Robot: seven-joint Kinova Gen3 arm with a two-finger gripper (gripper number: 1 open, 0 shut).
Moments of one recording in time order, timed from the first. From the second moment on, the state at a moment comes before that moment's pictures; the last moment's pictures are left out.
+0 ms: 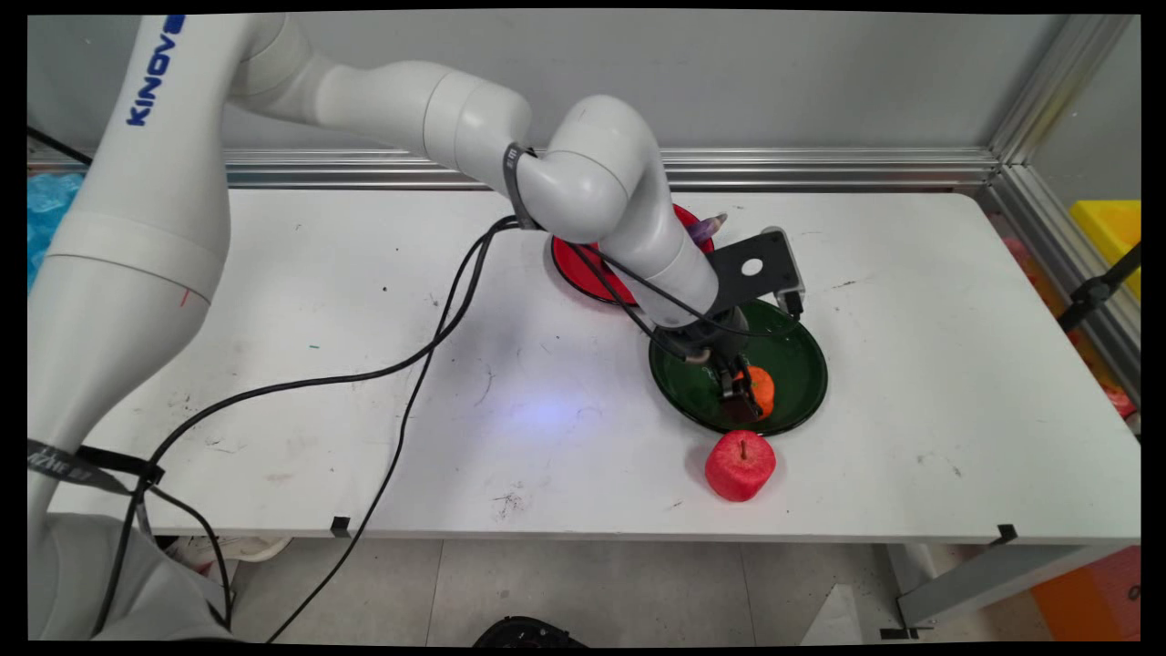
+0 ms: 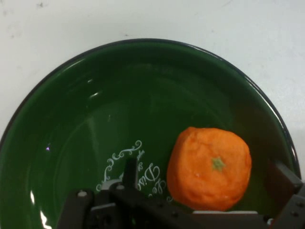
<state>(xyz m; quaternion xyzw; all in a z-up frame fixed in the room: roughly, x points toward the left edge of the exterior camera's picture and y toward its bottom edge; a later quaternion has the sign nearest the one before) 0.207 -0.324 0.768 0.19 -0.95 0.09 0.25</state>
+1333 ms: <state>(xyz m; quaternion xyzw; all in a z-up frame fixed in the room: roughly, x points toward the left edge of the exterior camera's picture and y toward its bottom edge) 0.206 -0.333 0.766 0.15 -0.95 0.10 0.26</state>
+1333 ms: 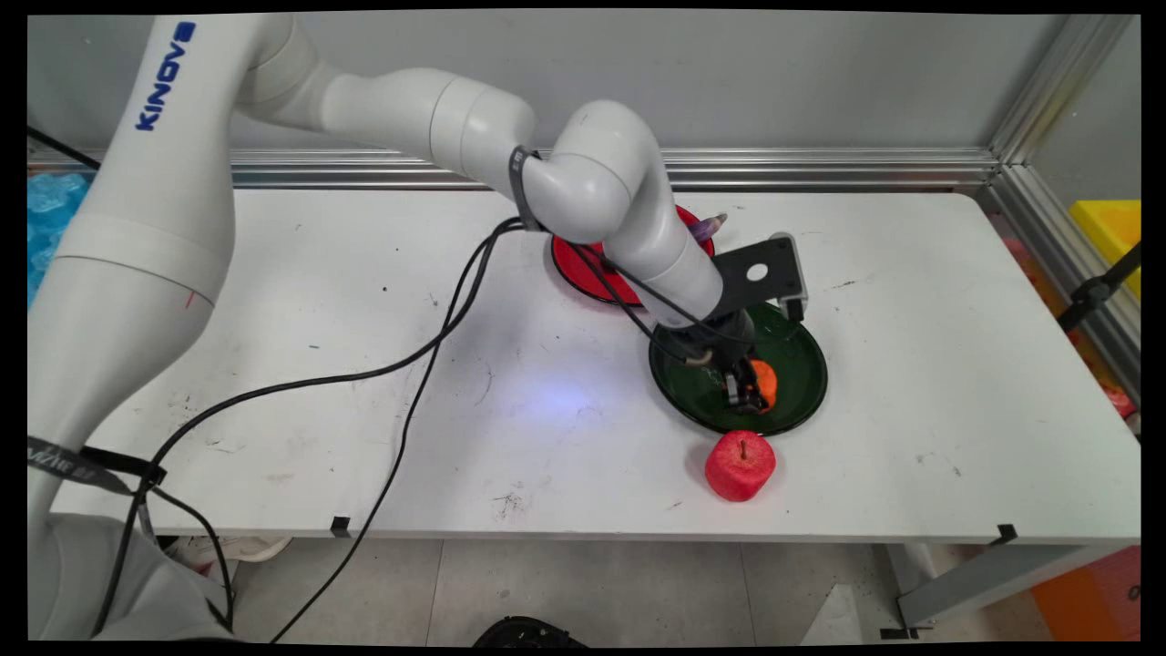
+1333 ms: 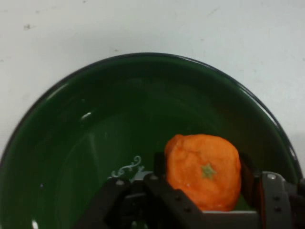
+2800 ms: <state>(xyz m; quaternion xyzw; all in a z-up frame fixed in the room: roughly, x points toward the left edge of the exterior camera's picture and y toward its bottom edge) 0.307 -0.403 0.812 0.20 -0.94 0.12 0.23</state>
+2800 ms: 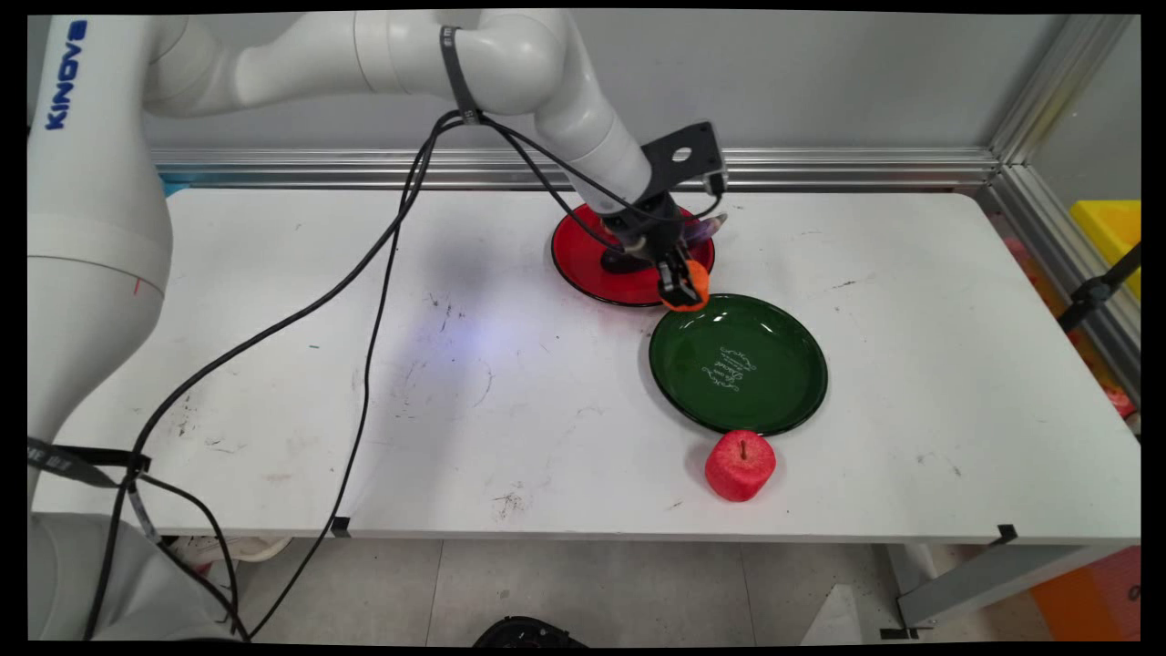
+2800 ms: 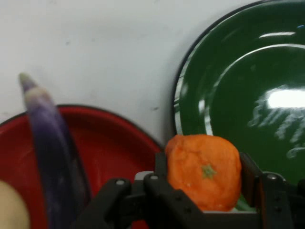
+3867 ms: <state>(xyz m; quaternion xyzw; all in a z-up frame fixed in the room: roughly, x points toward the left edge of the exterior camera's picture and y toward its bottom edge) 0.345 -0.437 0.777 0.24 -0.93 0.14 0.25</state>
